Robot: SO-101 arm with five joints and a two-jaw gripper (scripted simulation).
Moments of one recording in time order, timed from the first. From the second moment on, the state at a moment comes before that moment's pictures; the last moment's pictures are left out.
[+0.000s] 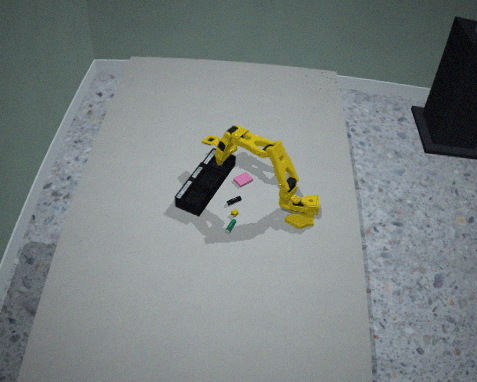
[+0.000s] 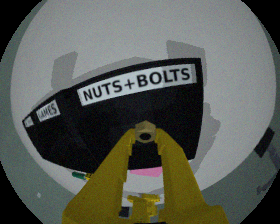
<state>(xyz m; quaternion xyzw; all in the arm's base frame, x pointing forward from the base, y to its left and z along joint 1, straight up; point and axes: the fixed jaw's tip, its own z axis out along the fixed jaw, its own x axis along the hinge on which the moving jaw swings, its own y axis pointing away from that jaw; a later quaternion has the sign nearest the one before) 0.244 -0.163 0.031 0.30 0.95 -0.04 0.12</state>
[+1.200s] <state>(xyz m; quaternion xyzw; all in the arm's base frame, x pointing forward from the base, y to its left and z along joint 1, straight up) 0.245 -0.164 0.023 0.30 0.94 -0.04 0.13</state>
